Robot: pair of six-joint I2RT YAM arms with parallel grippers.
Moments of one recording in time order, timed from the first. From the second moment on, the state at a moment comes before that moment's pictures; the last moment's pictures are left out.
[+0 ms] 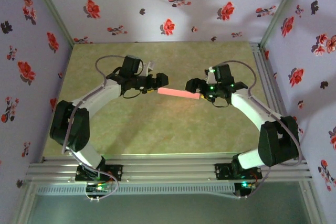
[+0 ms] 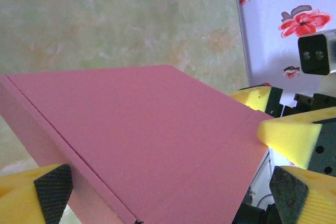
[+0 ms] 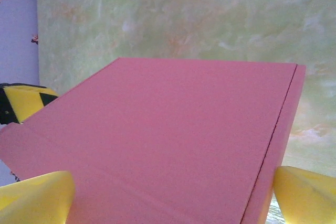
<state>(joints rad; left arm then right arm) -0.49 1.64 1.19 -0.32 0.64 -0.62 0.33 1.43 0.97 -0.41 -0.53 0.62</state>
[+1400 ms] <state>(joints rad) -0.47 1.72 1.19 -0.27 0.64 -0.67 0.30 1.50 1.00 -0.37 -0.56 0.72</state>
